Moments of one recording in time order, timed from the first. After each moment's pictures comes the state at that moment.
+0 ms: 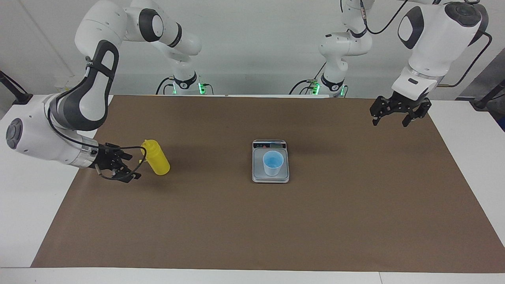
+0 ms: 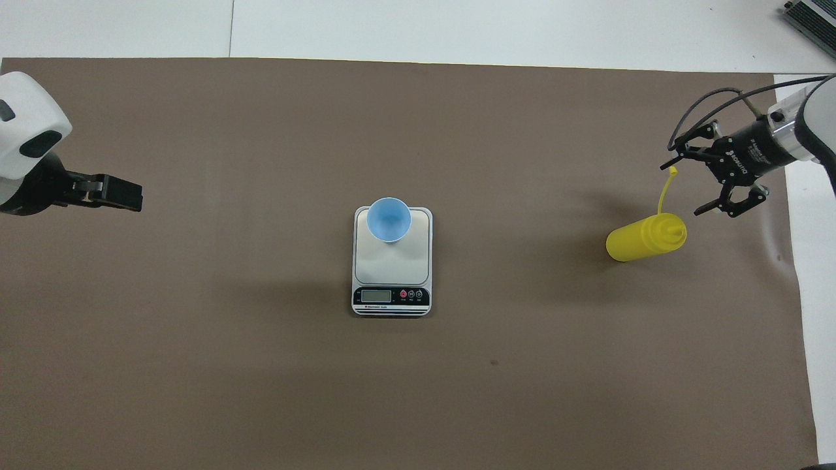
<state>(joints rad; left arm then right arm) 0.02 0.00 -0.12 -1.67 0.01 1.71 0.01 -0.28 0.60 0.09 -1.26 0.31 1.51 0.75</state>
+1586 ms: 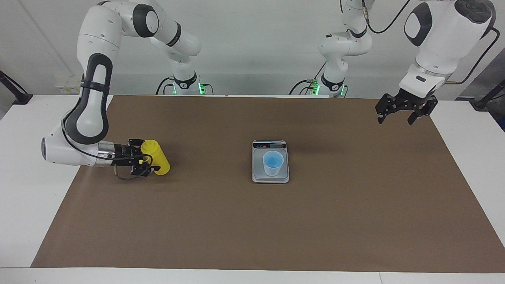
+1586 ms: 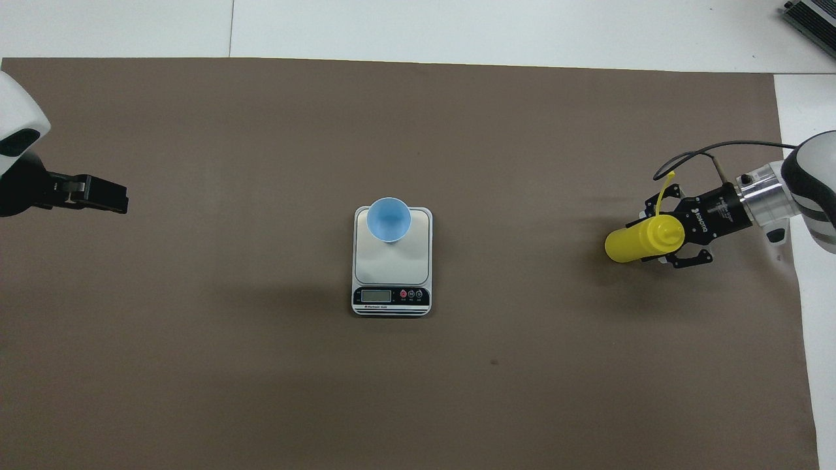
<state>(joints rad) 0.03 0.00 -0.12 -1.64 0.01 1.67 0.02 -0.37 0.52 0.08 -1.66 0.61 1.56 0.79</state>
